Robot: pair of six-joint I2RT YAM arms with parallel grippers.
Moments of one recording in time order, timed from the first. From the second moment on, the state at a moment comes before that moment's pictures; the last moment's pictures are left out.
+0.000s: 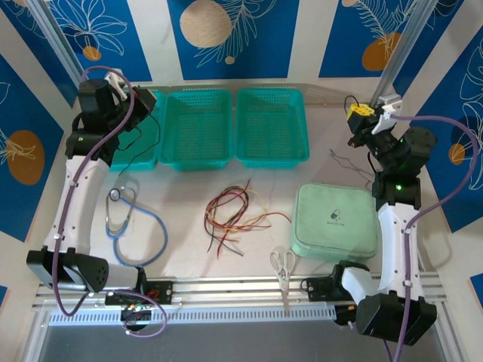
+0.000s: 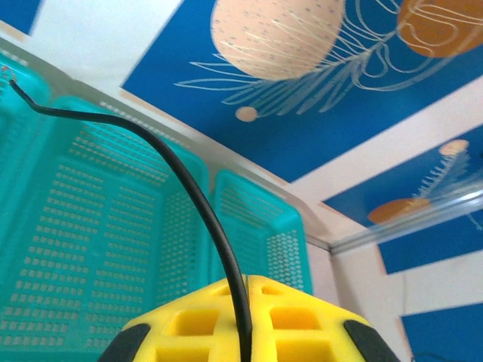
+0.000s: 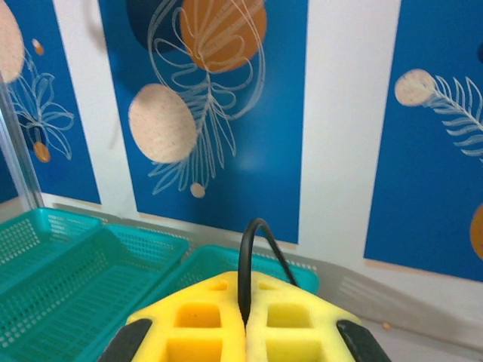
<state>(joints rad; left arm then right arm) -0.08 1.36 1.57 -0.51 0.33 -0.73 -0.23 0.98 1.07 0.03 -0.63 0.09</state>
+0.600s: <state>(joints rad) -0.08 1.36 1.59 -0.35 0.48 -0.84 0.10 1.38 1.61 -0.01 -0.55 0.16</state>
